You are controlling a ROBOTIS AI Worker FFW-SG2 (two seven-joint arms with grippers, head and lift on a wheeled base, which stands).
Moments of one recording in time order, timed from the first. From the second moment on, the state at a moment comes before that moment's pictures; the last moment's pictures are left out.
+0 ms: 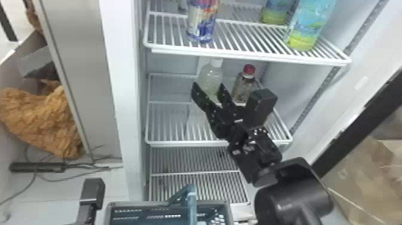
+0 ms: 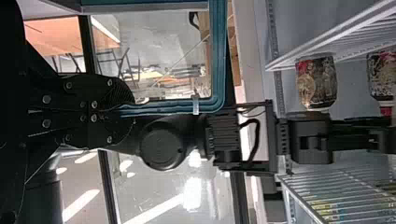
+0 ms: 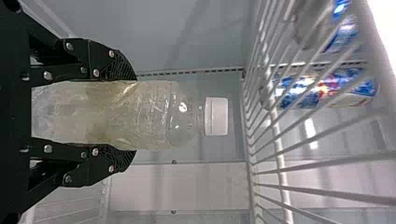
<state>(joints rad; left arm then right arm) 0.23 0.21 -0.05 -1.89 1.41 1.37 -0.38 0.07 -0.17 0.16 -1.92 -0.22 0.21 0.10</state>
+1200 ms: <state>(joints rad) 0.24 0.20 -0.04 -1.89 1.41 1.37 -0.39 0.61 -0.17 -0.03 -2.52 -0.32 0.47 0.18</state>
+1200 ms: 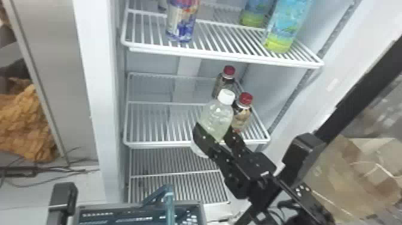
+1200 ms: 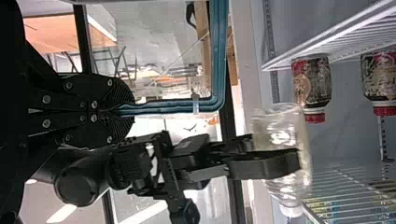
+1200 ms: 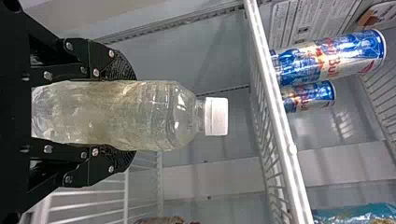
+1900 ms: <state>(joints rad) 0.24 0.20 -0.04 -1.89 1.41 1.36 -0.39 0.81 -0.13 -0.16 -2.78 -0.34 0.86 0.25</state>
